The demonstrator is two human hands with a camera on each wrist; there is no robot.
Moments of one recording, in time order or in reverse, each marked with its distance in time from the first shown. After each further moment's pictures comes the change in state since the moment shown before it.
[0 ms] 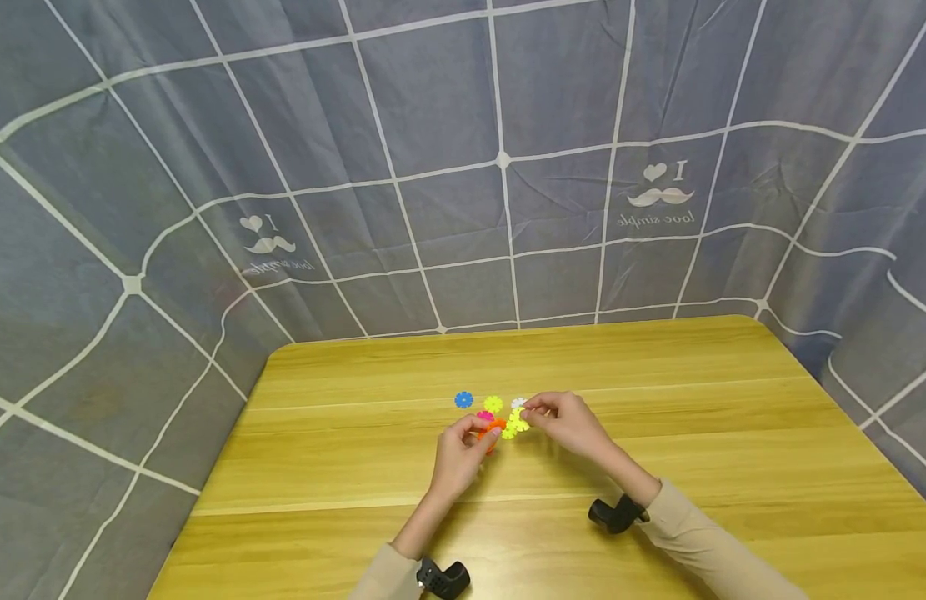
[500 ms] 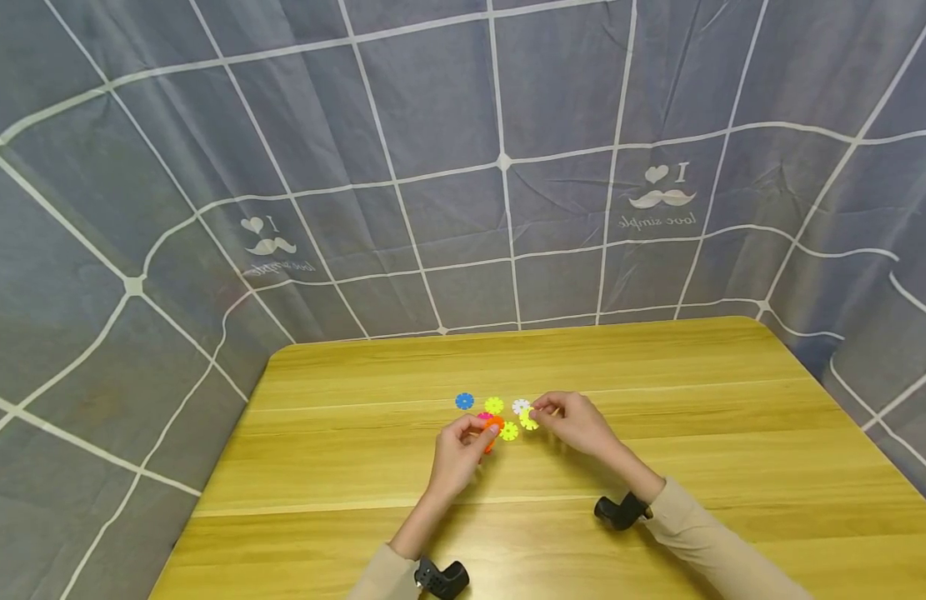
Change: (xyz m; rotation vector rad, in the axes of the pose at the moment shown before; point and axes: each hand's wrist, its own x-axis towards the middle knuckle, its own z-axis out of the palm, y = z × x) left_hand 0.003 0.003 -0.002 -0.037 0.004 -0.027; right_hand 0.005 0.015 -0.006 -0.055 -0.009 0.024
